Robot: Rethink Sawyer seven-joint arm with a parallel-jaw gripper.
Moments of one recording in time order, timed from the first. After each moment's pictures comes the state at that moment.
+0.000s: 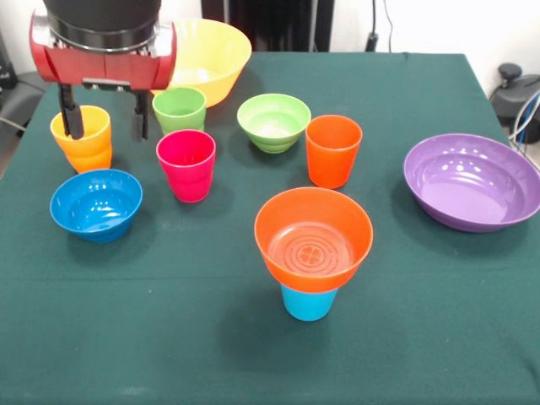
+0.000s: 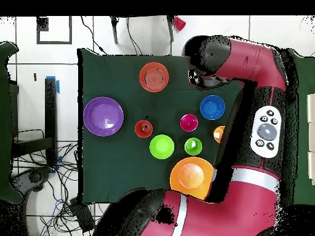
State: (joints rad) arm -0.34 -0.41 -0.04 0.85 -0.16 1.16 1.36
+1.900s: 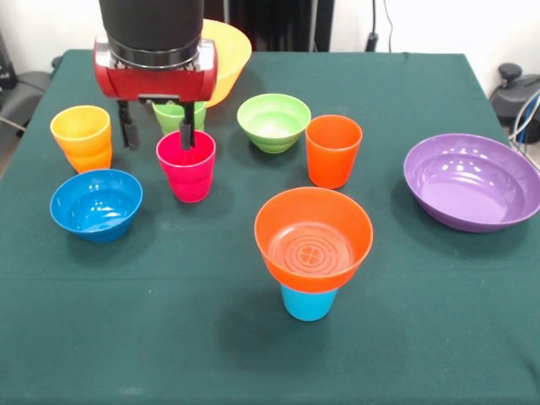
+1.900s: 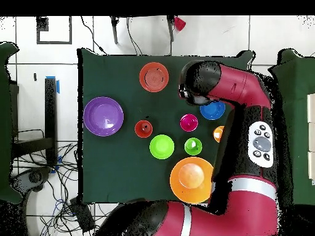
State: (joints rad) arm -0.35 -0.47 -0.02 1.13 -0.08 0.94 1.36
